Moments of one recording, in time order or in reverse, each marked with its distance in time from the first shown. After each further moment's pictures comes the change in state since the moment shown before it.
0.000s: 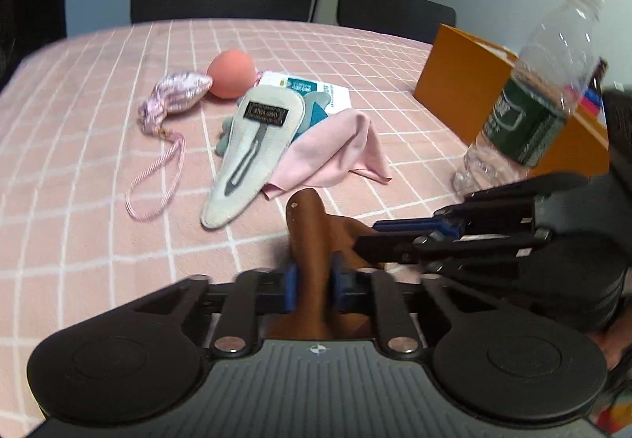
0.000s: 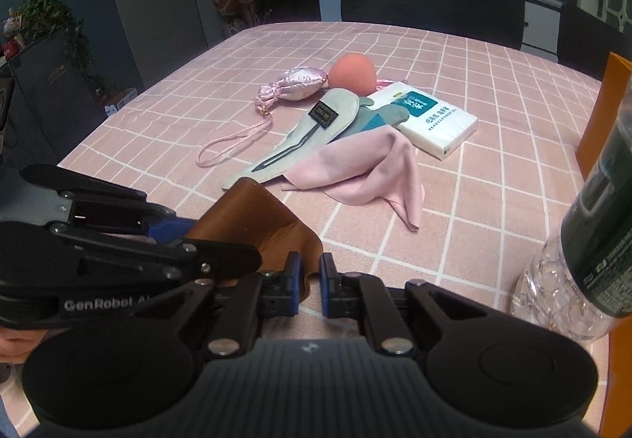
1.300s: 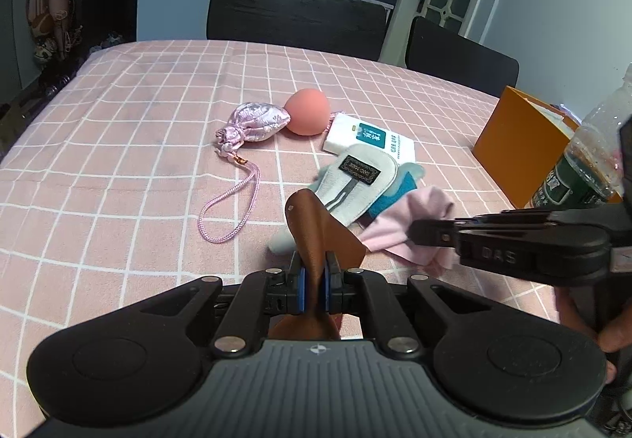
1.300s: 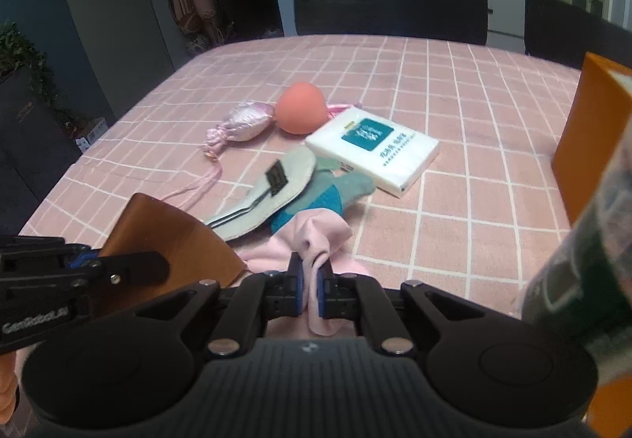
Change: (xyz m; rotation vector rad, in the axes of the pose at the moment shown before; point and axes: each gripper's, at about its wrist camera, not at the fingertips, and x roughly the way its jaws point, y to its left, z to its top) left arm -0.020 0.016 0.013 -0.156 -0.092 0.156; right arm 0.003 -0.018 0.035 0.110 -0.026 -0.066
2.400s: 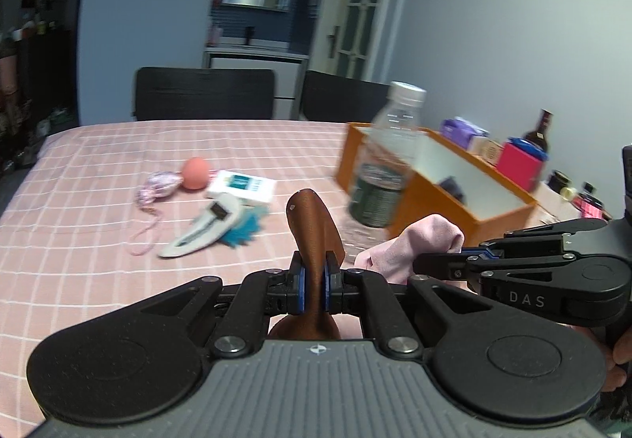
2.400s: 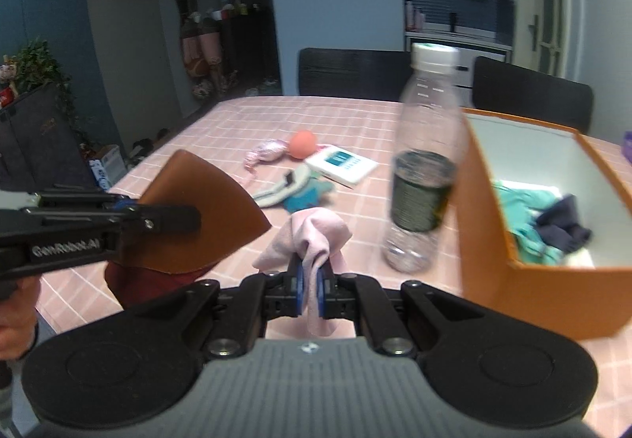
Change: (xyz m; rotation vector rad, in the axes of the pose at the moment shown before) left arm -0.139 -0.097 -0.040 0.164 -0.166 -0.160; right arm -0.210 -0.001 -0.085 -0.029 -0.154 -0.057
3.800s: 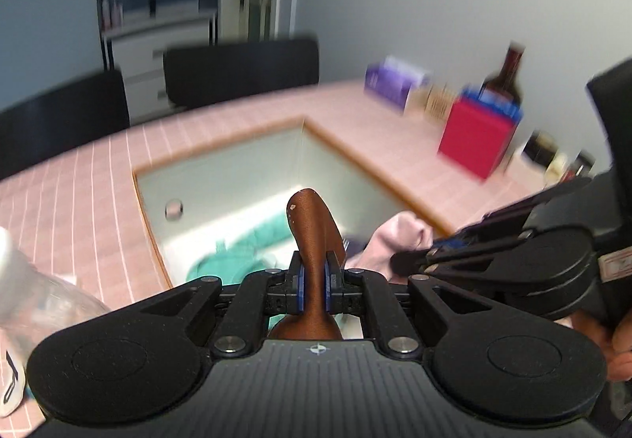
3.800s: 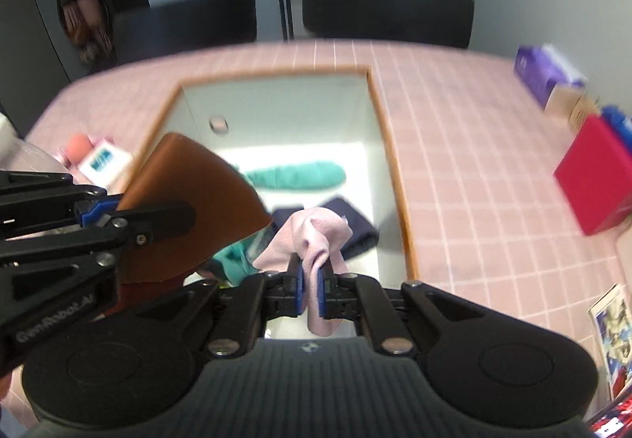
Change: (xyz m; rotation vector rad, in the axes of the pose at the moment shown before) left arm 0.222 -0.187 0.103 0.185 0.204 -0.102; right arm 0.048 -0.266 0.075 0.178 0.300 -0.216
